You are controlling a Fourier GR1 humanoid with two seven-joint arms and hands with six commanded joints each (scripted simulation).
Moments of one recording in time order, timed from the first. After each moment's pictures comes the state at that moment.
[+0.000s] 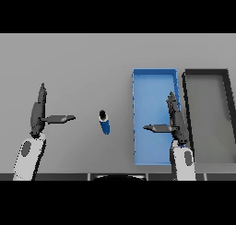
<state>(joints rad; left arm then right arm) -0.11 0.43 -0.16 -1.48 0.24 0.26 0.01 0.00 0.00 0.00 -1.57 0.00 0.00 0.00</state>
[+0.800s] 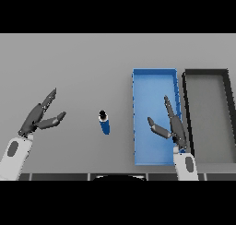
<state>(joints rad) -0.10 0.65 -0.23 -1.50 0.29 -0.15 -0.12 0.08 -0.10 0.12 -1.70 0.19 0.03 -0.01</state>
